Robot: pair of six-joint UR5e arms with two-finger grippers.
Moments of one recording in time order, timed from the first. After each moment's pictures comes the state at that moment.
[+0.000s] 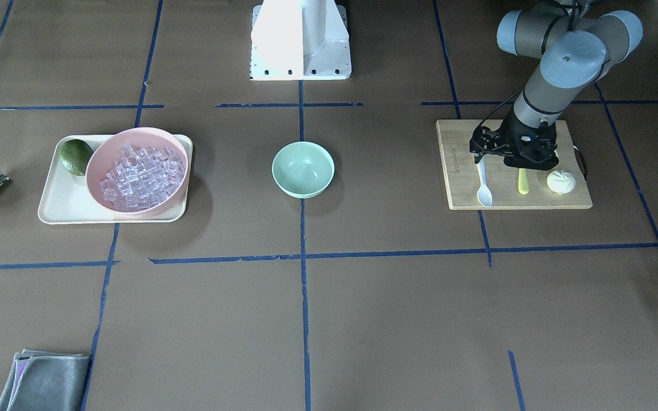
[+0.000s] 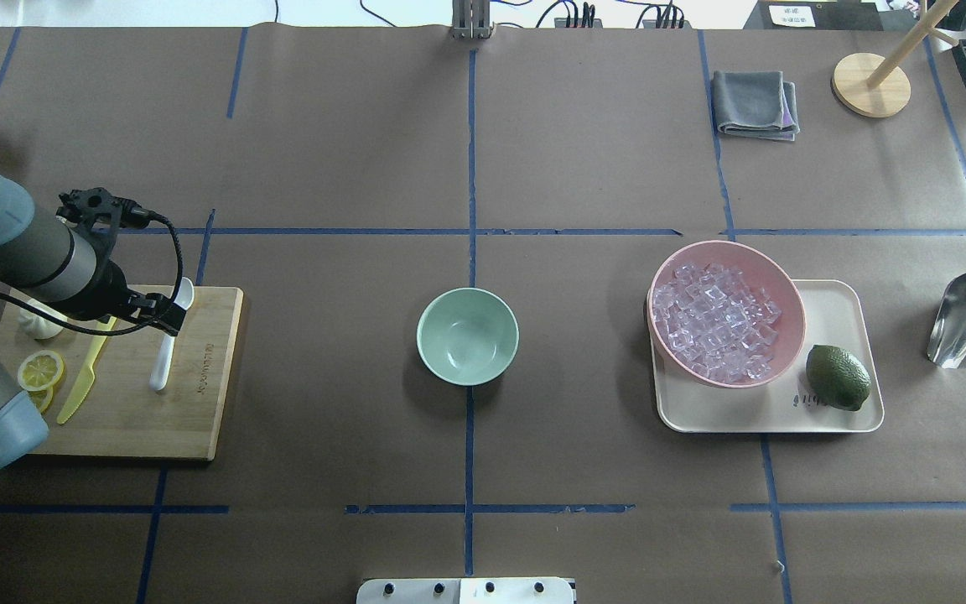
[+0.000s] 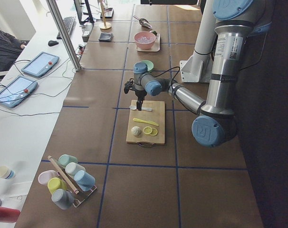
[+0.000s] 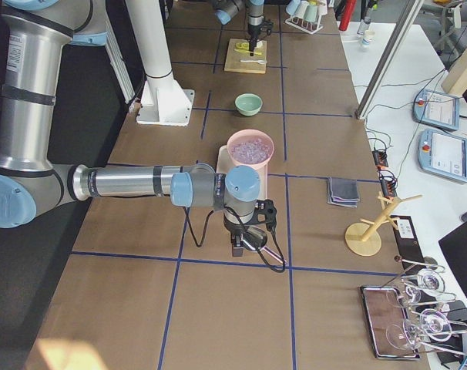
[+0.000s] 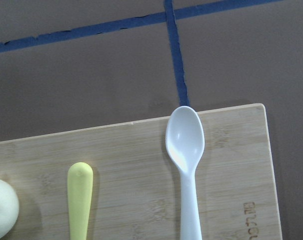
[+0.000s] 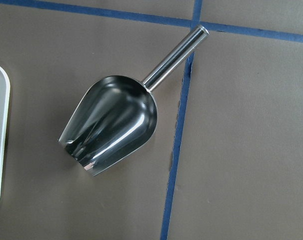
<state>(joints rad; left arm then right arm) -0.76 -1.71 -1.85 -1.75 -2.05 -0.79 1.50 -1.78 1.85 -1.64 2.35 -0.07</state>
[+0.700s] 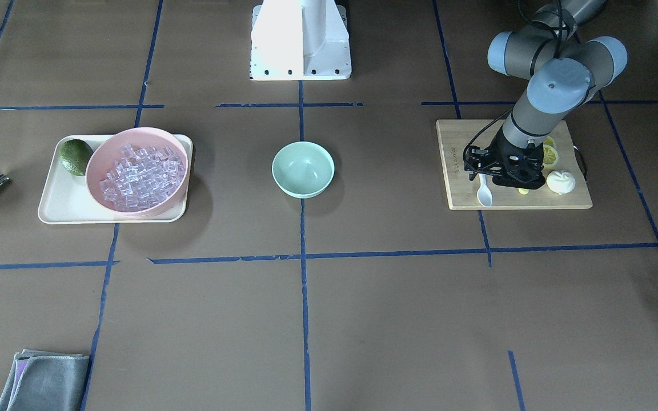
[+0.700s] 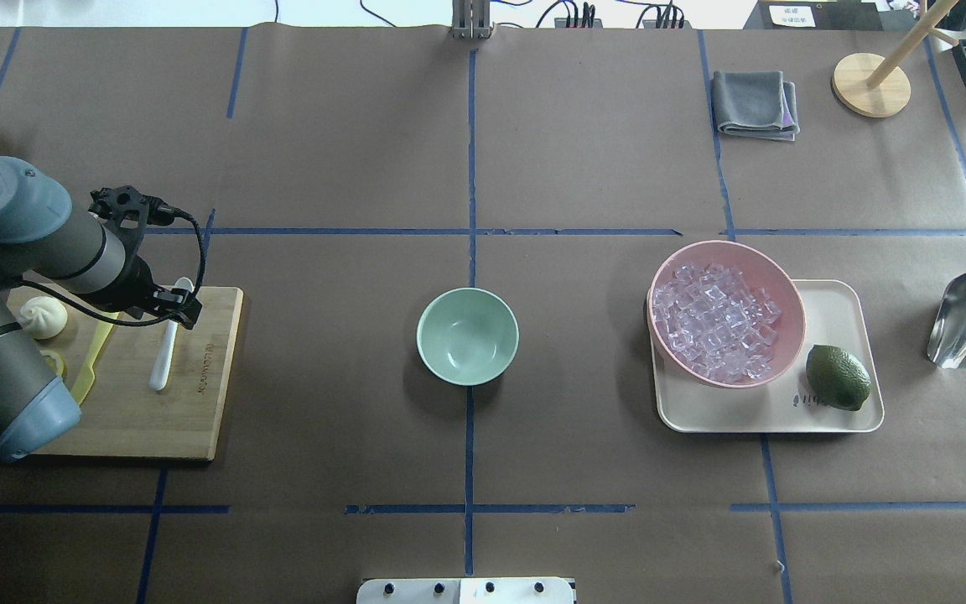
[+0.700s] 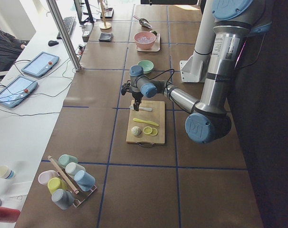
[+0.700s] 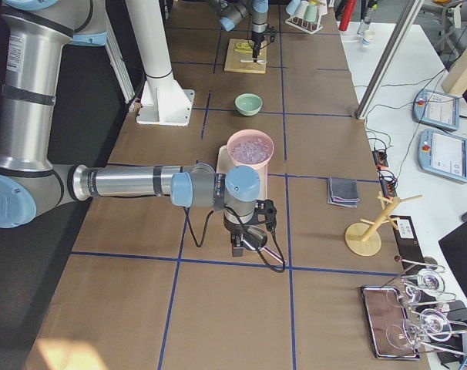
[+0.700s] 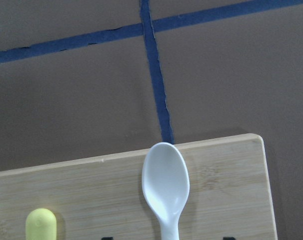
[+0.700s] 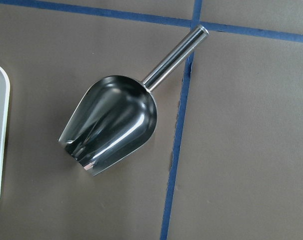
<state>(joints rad) -0.76 -1.76 -1.76 -1.81 -2.06 -0.79 1.50 -1.78 1.85 -1.64 2.35 -0.07</state>
